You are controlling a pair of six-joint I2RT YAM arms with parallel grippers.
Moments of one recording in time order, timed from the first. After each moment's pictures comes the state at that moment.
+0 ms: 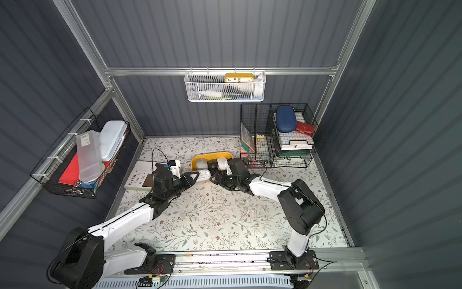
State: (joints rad) left arm -0.43 1.17 0.58 0.29 0.24 -0.79; right arm 0.61 1.71 1.00 0.03 -0.39 0.91
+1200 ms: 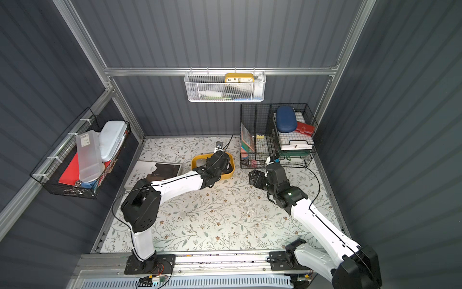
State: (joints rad) left arm -0.80 1.94 1.37 -0.04 -0.63 -0.20; right arm 0.42 1.02 0.77 -0.34 0.02 0.68
